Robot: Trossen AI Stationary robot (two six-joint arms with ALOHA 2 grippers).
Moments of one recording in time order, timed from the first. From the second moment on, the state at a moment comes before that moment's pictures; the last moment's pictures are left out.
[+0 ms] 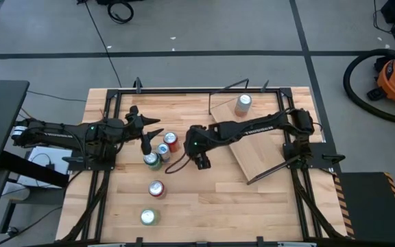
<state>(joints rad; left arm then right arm) -0.05 0.72 0.54 -0.06 -0.44 -0.04 0.03 1.94 1.54 -0.57 0.06 -0.20</state>
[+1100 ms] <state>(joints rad) -0.05 0.72 0.54 -0.08 -0.44 -0.03 -0.08 1.54 1.28 -0.52 0.26 -0.06</state>
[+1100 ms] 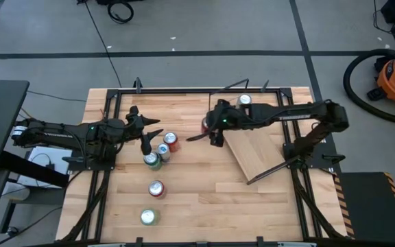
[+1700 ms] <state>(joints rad) -0.05 0.72 0.54 -0.08 -0.44 -0.03 -0.26 1.41 1.02 -0.37 0.21 -0.12</state>
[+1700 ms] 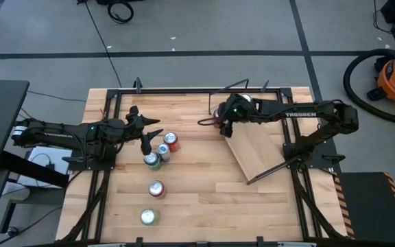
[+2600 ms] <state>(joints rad) -0.04 0.72 0.54 -0.08 -0.45 -0.03 -0.40 1.46 1.02 -0.41 0.15 -0.14</state>
